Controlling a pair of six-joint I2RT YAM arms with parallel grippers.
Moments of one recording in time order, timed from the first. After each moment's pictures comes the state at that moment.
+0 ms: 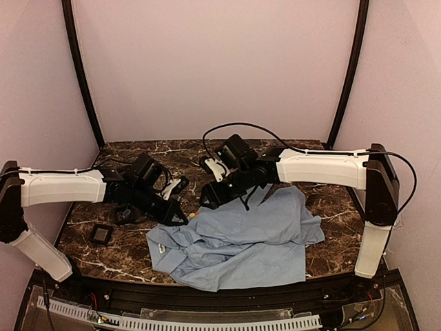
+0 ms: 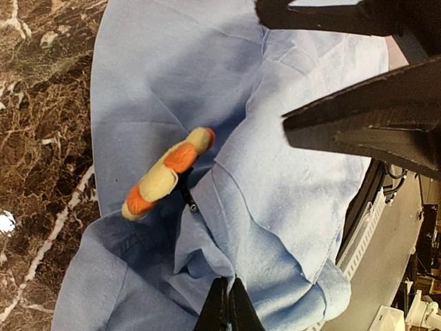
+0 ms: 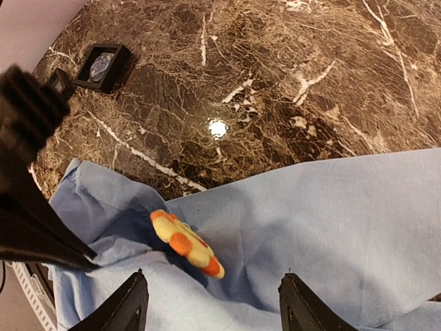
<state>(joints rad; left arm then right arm) -0.75 1.49 0.95 -0.40 0.44 -0.36 0.95 1.87 1.49 -0.49 -0.11 0.27</state>
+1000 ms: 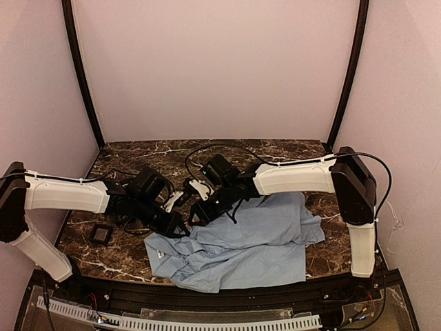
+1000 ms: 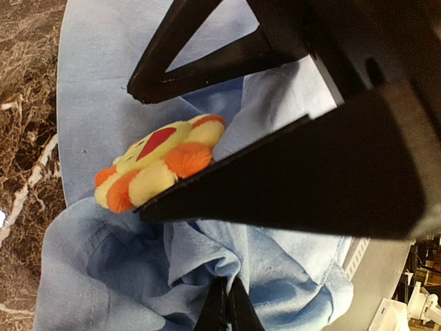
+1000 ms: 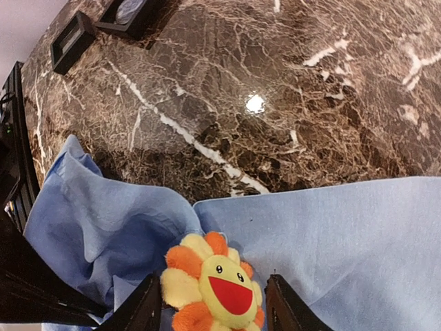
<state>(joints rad) -0.81 1.50 0.84 -0.30 0.45 -0.41 0.99 2.07 1.54 -0.40 -0.28 0.22</state>
